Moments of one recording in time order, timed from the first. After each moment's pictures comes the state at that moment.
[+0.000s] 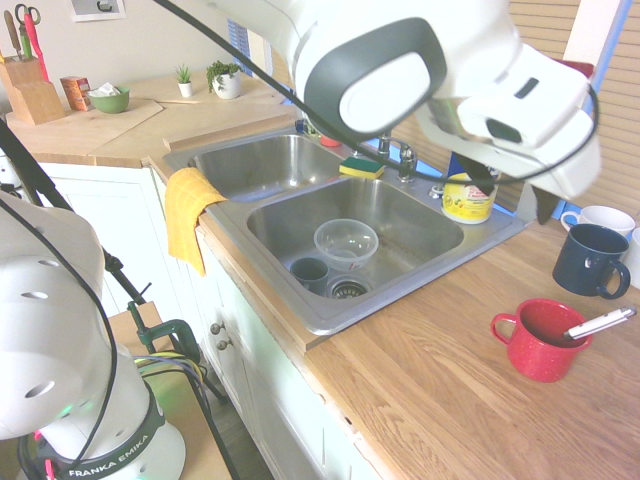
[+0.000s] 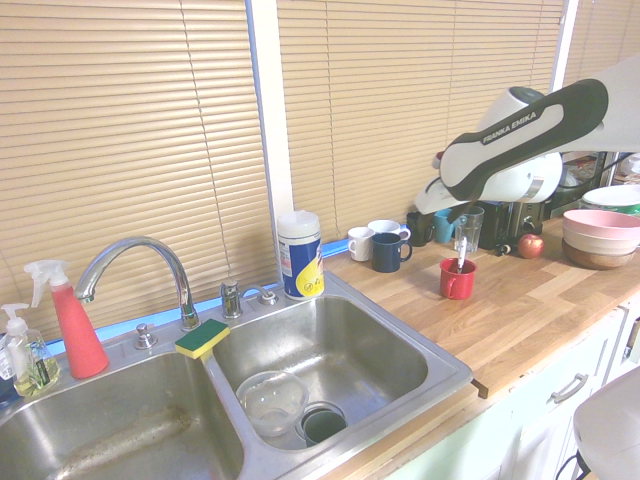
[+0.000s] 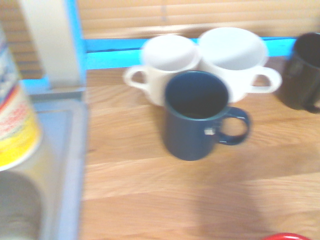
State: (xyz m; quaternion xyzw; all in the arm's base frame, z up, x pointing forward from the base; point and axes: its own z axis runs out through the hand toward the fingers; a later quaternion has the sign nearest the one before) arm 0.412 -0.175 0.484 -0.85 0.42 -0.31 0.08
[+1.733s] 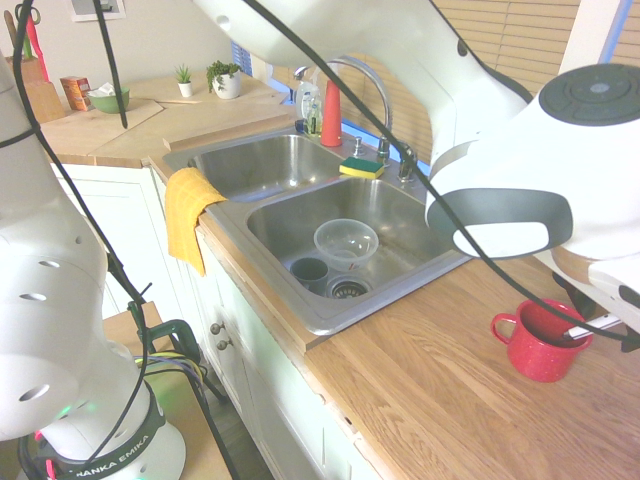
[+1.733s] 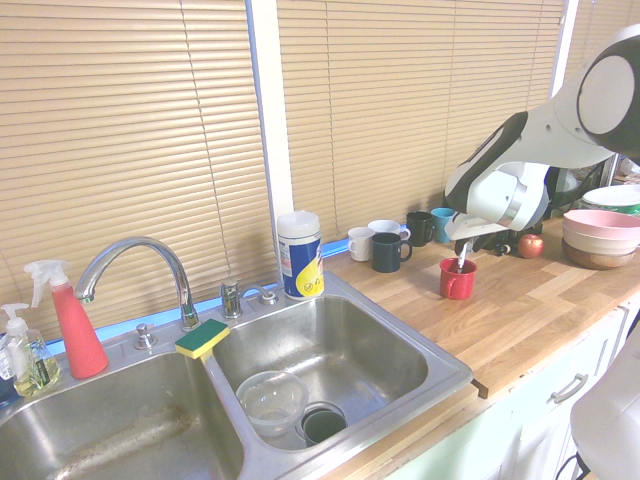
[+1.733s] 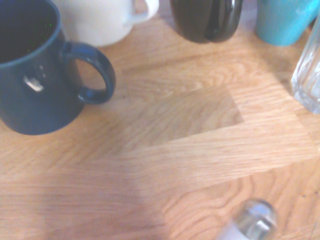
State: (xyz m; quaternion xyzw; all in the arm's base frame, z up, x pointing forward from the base) arm 0.455 -0.297 0.378 -0.83 0.48 -0.26 0.06
